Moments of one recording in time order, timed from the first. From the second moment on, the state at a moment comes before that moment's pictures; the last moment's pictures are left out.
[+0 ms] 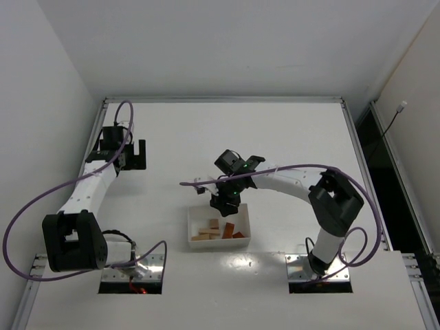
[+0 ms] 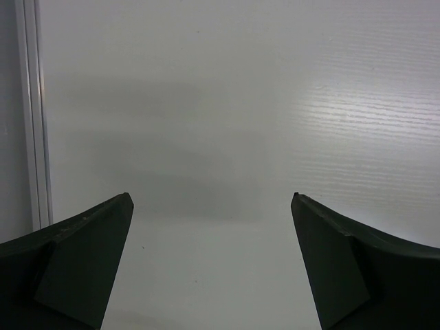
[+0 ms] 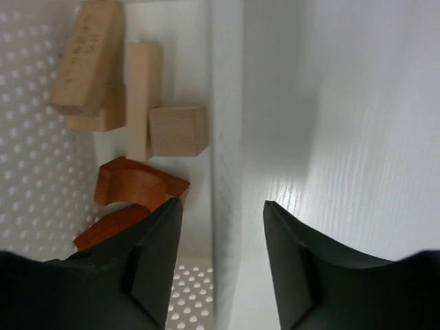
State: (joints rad) left arm 0.09 1.29 0.95 -0.49 -0.12 0.06; right arm 0.84 1.75 1.16 -0.63 -0.49 -0.66
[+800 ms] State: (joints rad) left arm 0.09 1.45 1.09 -0.53 -0.24 -0.05; right arm 0.81 1.74 1.13 -0.03 0.46 -0.61
